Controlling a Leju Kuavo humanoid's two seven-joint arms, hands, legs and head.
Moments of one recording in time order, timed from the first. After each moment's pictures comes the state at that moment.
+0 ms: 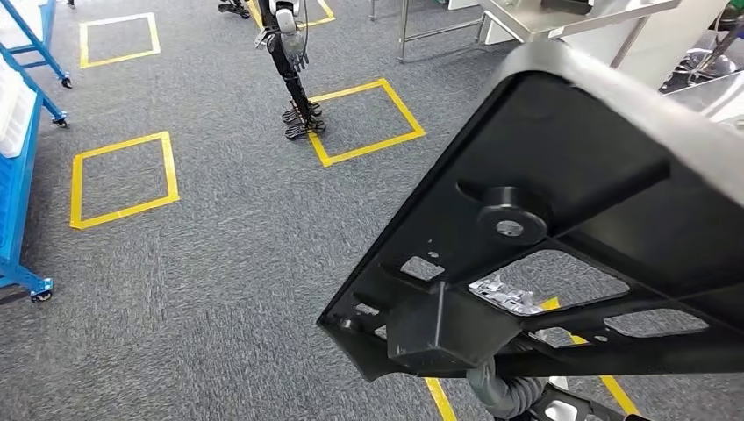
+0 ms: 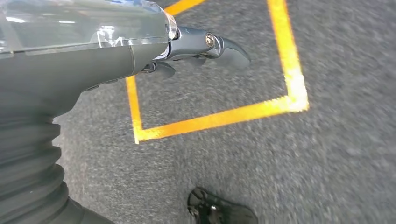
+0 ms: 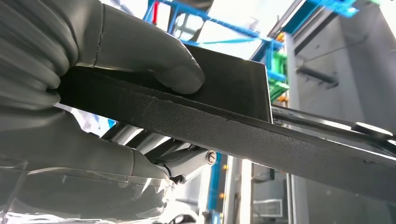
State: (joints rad) left arm -0.09 0.03 1.28 -0.25 -0.99 0.07 -0.28; right arm 0.09 0.06 0.24 -2.07 -0.01 0.41 -0.70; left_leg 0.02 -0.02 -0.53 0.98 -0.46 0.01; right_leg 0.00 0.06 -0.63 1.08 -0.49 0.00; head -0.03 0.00
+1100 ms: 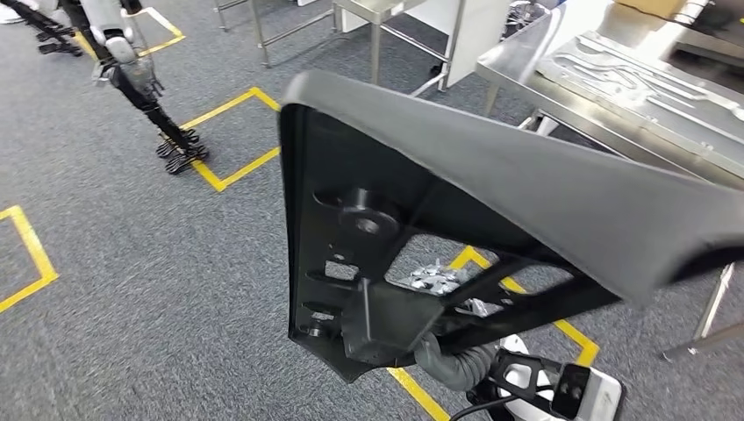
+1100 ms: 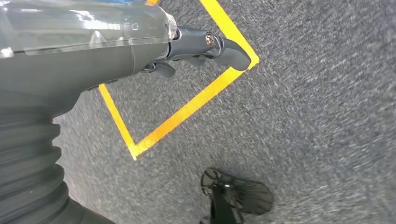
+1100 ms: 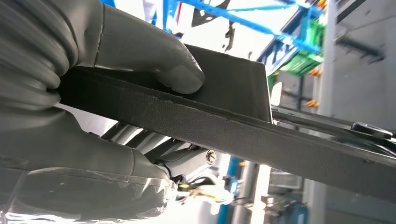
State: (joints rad) left arm -0.08 -0.04 1.27 -0.24 -0.97 0.08 -0.26; right arm -0.12 -0.05 0.44 -1.90 -0.09 0.36 -0.67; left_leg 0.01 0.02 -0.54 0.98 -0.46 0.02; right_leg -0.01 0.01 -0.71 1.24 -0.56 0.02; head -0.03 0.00
